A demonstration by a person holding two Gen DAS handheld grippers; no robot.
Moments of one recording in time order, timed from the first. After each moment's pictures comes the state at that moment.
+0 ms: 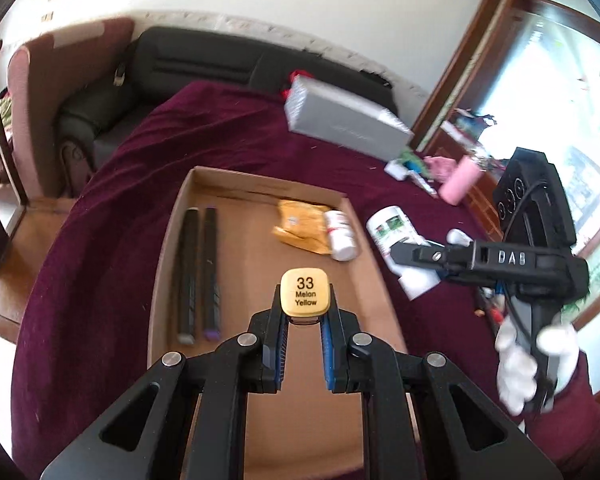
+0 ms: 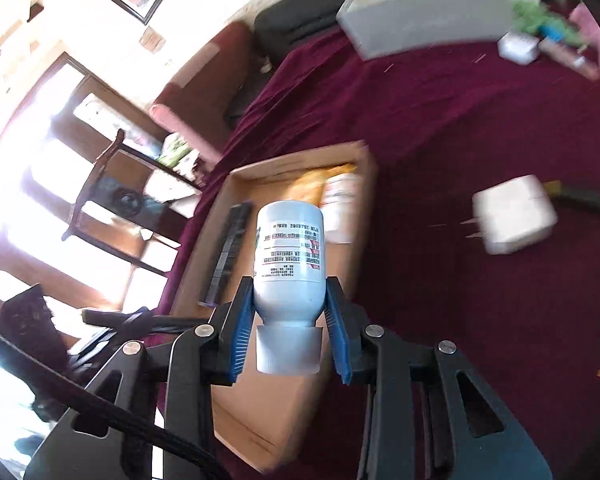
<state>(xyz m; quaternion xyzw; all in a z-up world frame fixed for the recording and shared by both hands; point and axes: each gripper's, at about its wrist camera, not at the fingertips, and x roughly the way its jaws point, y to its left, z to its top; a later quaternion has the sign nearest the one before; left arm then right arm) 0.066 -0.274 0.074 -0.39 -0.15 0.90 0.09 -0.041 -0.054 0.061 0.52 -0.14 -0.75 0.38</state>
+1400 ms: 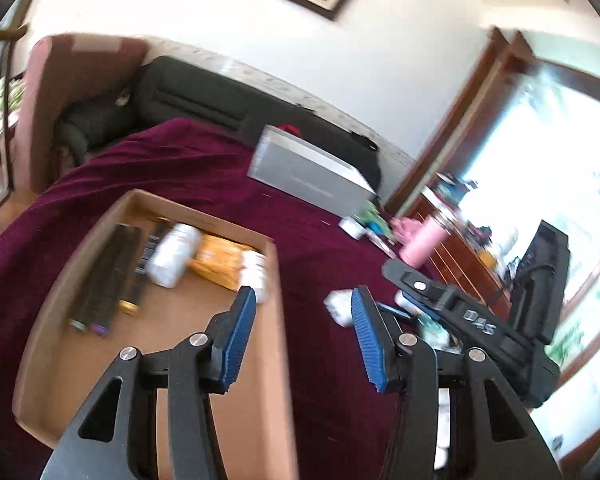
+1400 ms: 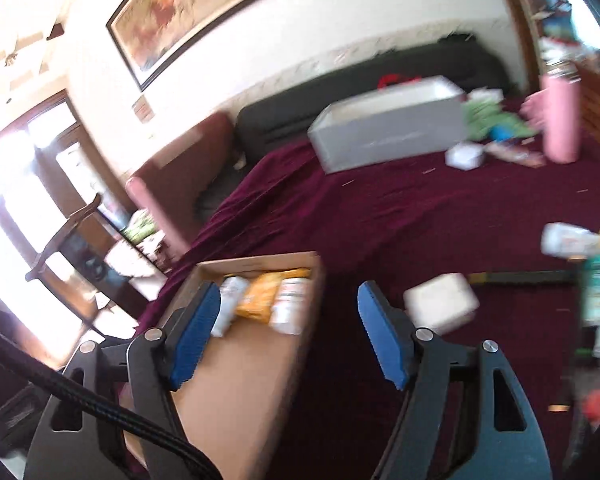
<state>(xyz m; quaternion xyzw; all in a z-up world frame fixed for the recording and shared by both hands) 0.099 -0.174 0.095 -0.28 -0.23 0.93 0.08 -0.001 0.020 0.100 0.32 -0.12 -0.90 0.27</state>
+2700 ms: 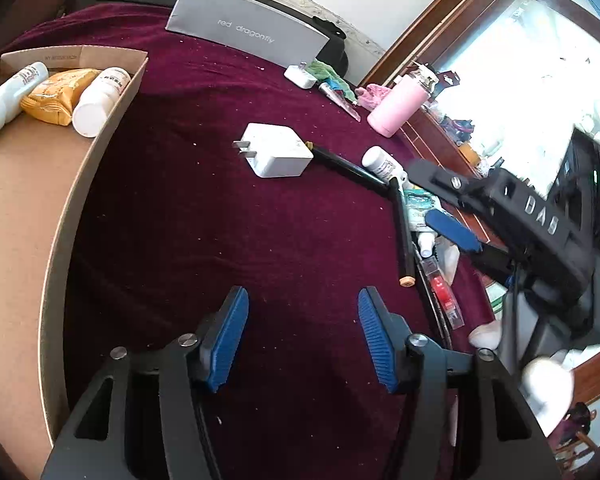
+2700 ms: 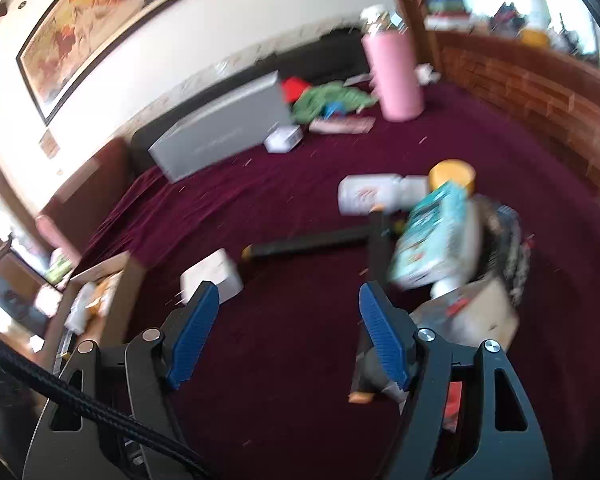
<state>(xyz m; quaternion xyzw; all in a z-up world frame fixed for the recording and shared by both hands) 0.053 -0.067 -0.001 -0.44 -0.21 0.85 0.19 -0.018 0.140 0.053 0.39 -0.15 -0.90 0.14</state>
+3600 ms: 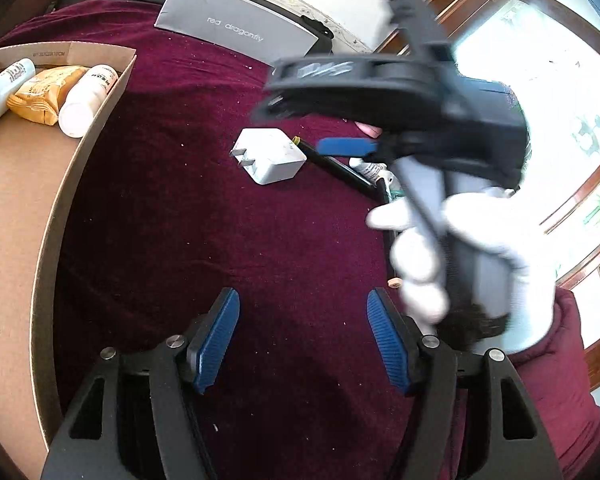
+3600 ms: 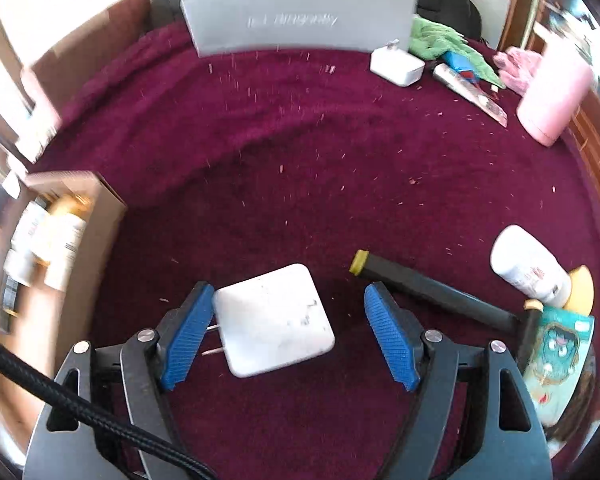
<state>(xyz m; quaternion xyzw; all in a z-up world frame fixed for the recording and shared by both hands) 0.052 -0.073 -0.002 -0.43 -0.22 0.85 0.21 -0.114 0.042 0.039 0.51 0.01 -0.84 0.17</state>
